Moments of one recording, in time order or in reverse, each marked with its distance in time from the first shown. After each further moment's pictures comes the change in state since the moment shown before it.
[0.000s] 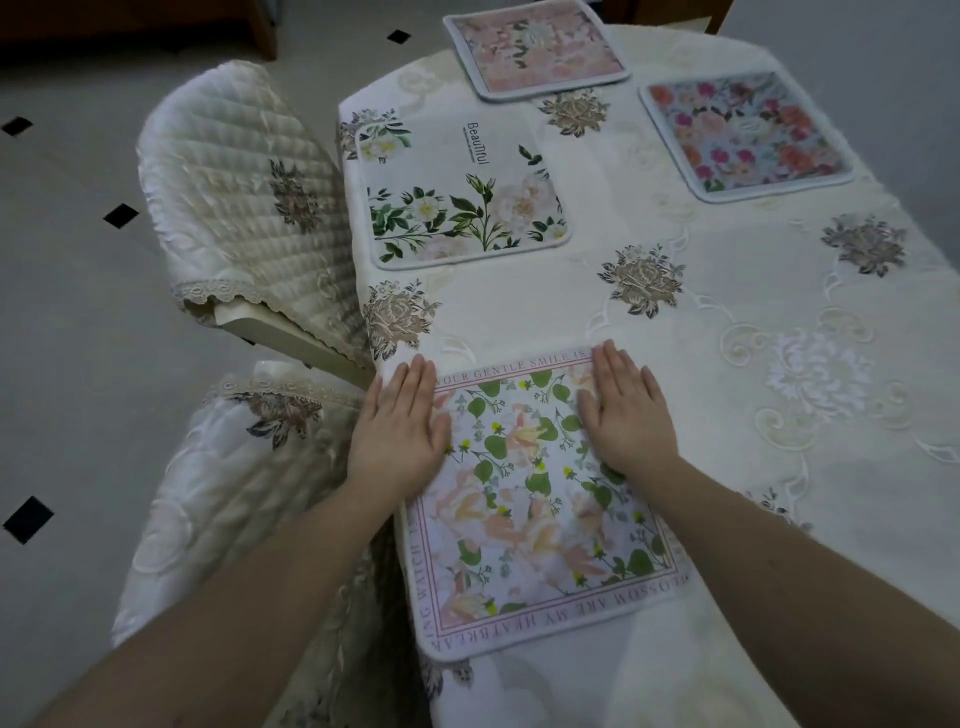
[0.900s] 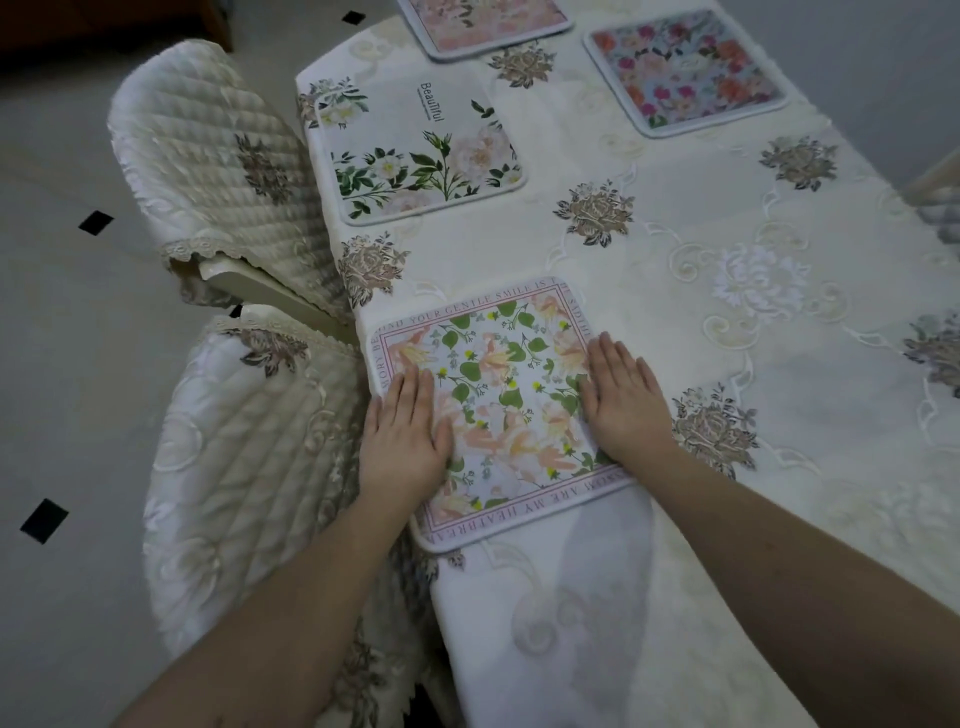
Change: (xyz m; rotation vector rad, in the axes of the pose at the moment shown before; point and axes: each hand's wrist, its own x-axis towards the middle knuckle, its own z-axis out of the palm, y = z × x) left_hand -0.094 0.036 0.024 -0.108 0.029 -0.021; right_hand -0.103 0.014 0.007 0.029 0.005 0.092
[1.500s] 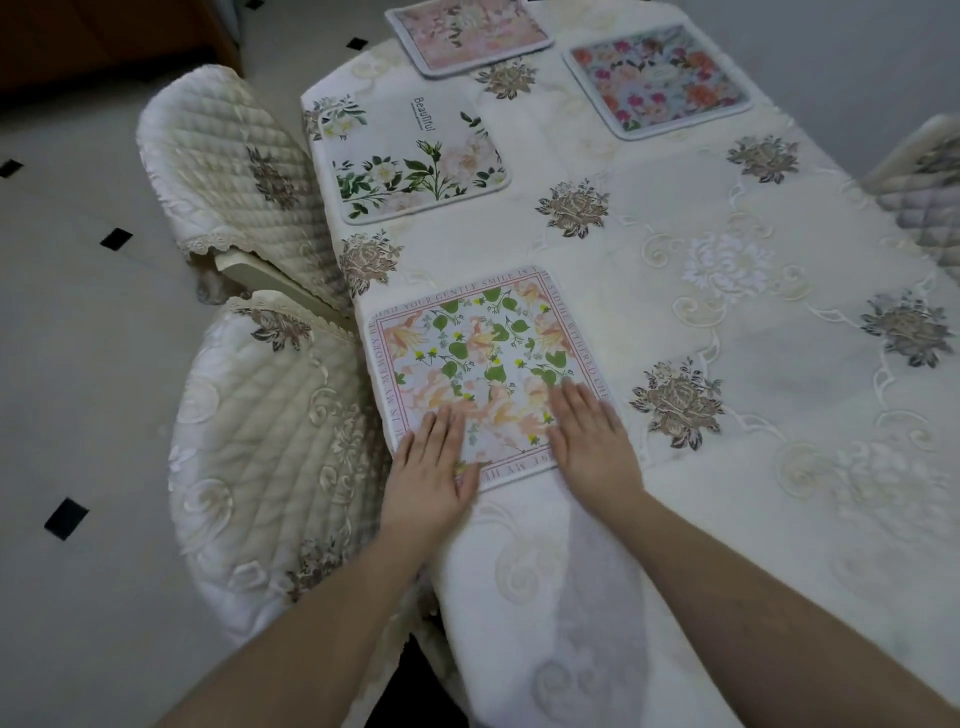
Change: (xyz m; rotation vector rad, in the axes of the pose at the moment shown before) left_hand -0.084 0.033 0.014 0.044 -0.088 0.124; right_hand -0.093 -0.016 0.014 0.006 -0.075 -0.116
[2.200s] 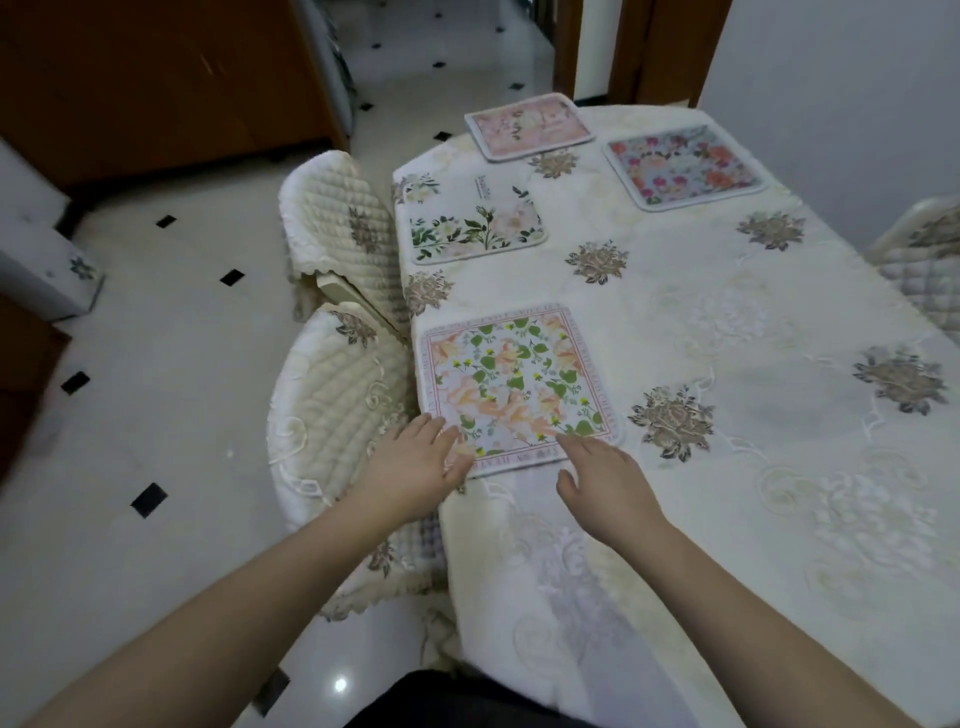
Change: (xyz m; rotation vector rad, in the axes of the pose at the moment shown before) left_hand -0.075 0.028 -0.137 0.144 -0.175 -0.035; right_hand -0.100 -0.032 -0.113 0.091 -0.123 -0.120
